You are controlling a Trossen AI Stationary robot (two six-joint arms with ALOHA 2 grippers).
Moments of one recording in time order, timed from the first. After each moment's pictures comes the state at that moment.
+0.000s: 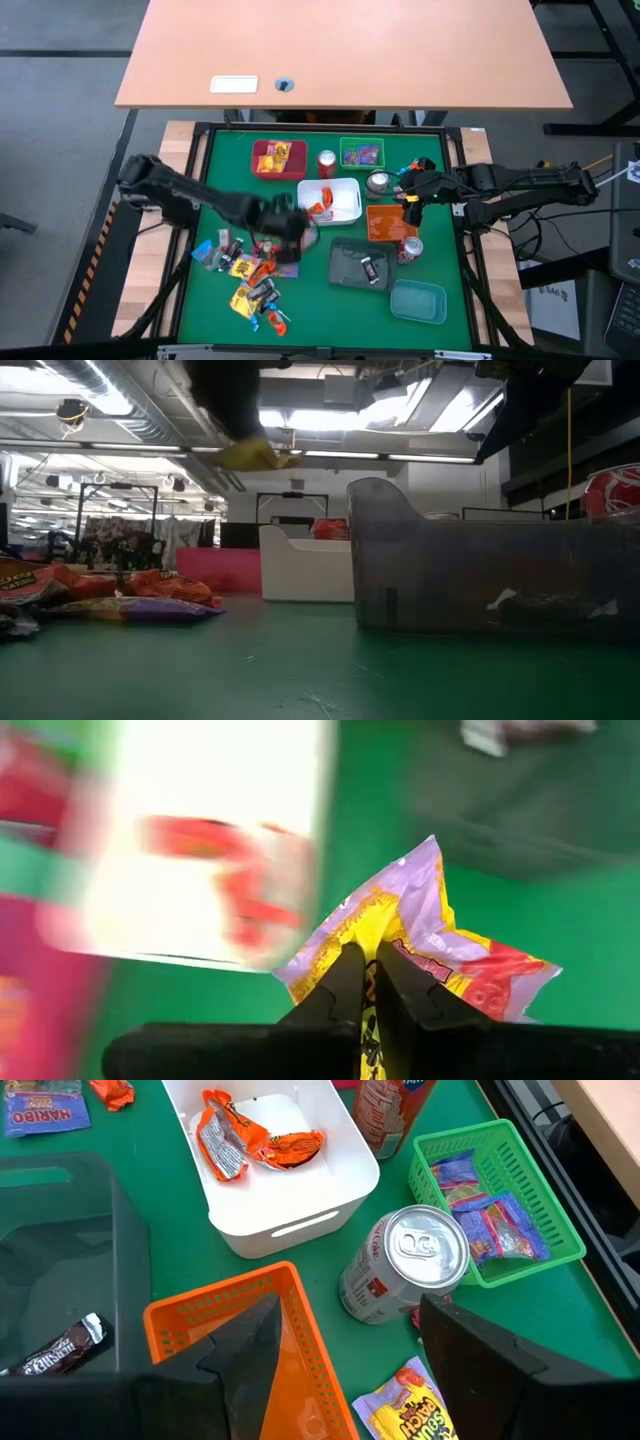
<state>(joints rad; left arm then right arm) -0.23 1.59 1.25 -0.72 -0.33 -0.34 0.07 0.99 0.94 -0.86 0.30 0.23</state>
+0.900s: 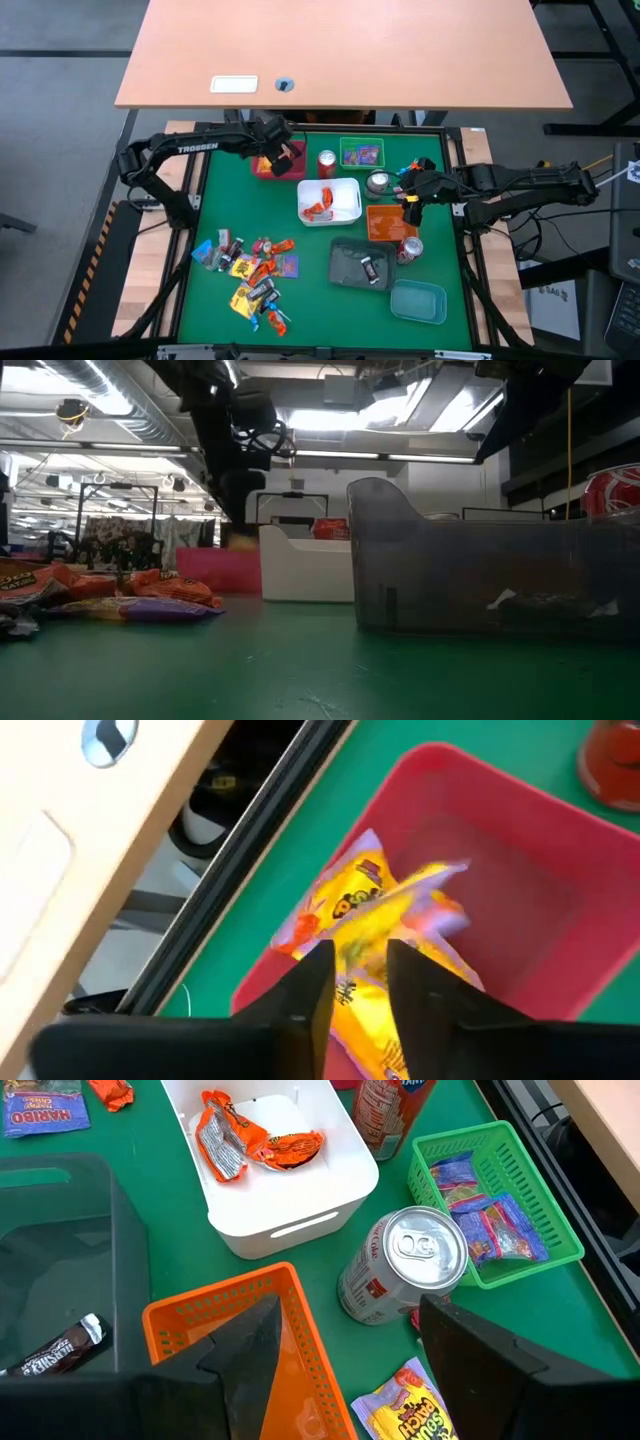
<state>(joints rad) 0.50 1.55 1.12 -0.67 -0.40 -0.02 0.07 0.99 0.94 -0.86 0.31 0.23</state>
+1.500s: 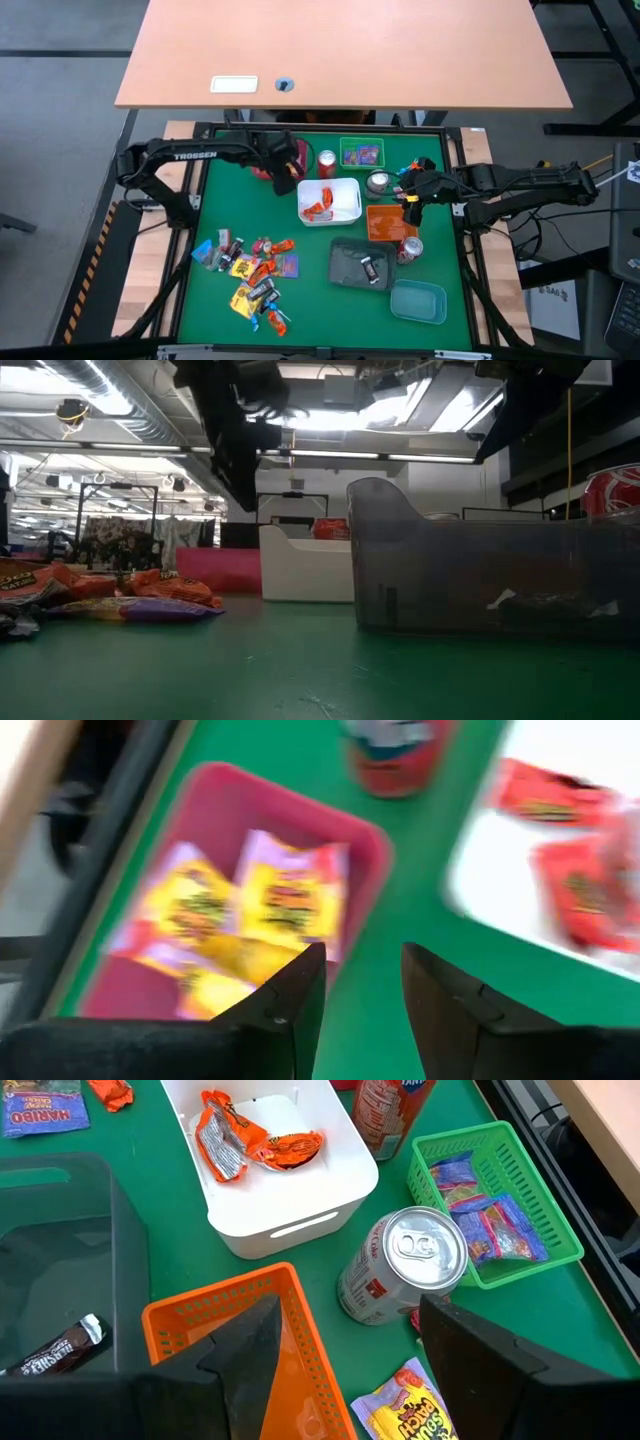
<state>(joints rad) 0.33 1.53 1.20 -0.80 -0.19 -0.09 0.07 0.99 0.94 -0.86 0.31 0.23</state>
